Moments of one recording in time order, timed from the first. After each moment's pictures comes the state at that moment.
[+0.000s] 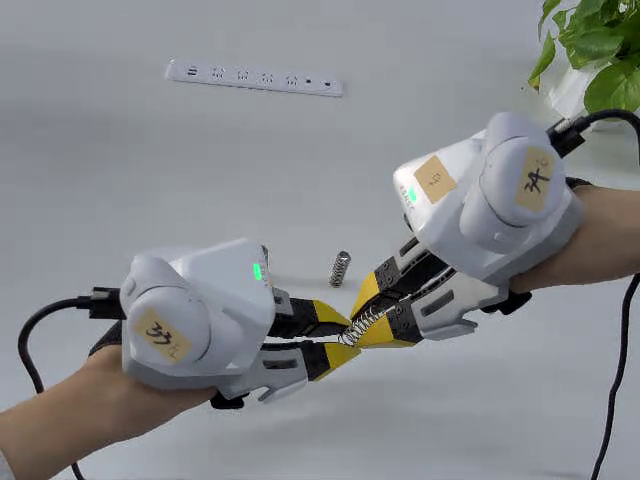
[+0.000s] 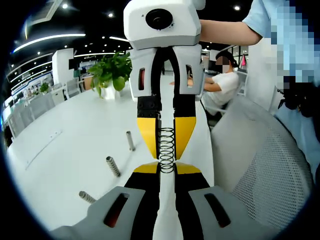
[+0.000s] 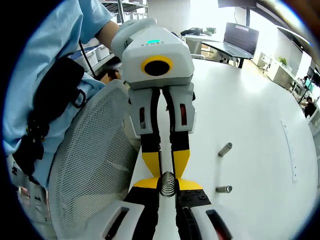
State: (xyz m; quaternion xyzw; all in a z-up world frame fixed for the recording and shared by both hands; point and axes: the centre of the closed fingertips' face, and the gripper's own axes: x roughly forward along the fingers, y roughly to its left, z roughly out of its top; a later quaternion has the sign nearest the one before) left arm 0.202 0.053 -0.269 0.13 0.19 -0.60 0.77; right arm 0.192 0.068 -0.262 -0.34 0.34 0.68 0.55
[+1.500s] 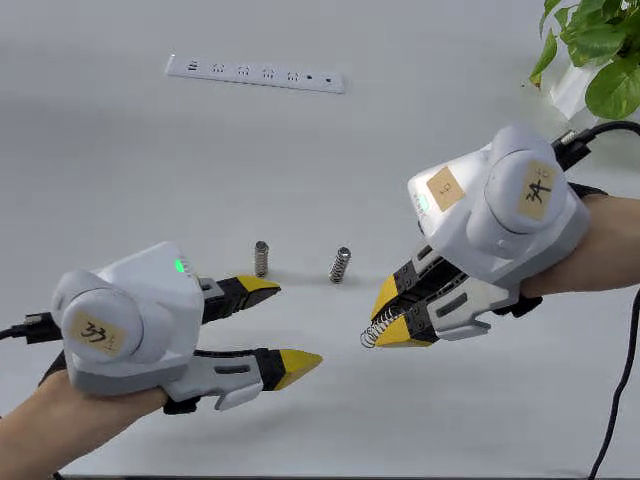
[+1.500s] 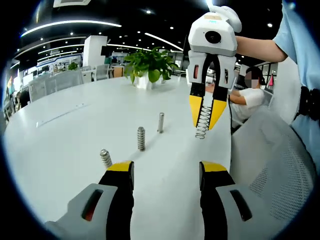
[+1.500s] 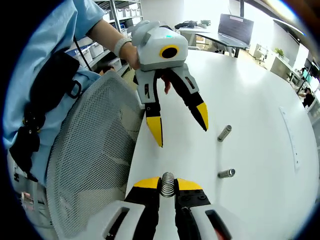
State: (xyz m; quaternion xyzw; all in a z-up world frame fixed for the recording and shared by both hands) left arm 0.226 0.112 -0.296 0.05 0.22 -0.49 0.84; right arm 0.195 0.044 -0.279 -0.35 0.37 0.66 0.55
